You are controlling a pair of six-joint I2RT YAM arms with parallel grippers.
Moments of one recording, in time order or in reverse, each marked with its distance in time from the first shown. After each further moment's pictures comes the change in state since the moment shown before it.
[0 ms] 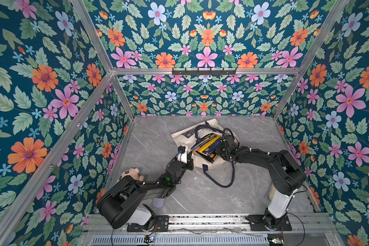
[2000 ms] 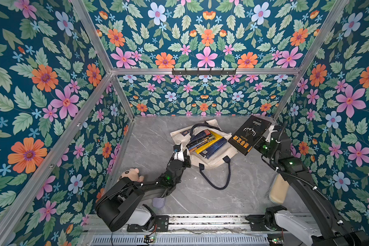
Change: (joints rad) left arm 0.000 -0.029 0.022 -0.086 -0.181 -0.074; right arm -0.347 -0.838 -0.120 -0.317 -0.068 -0.241
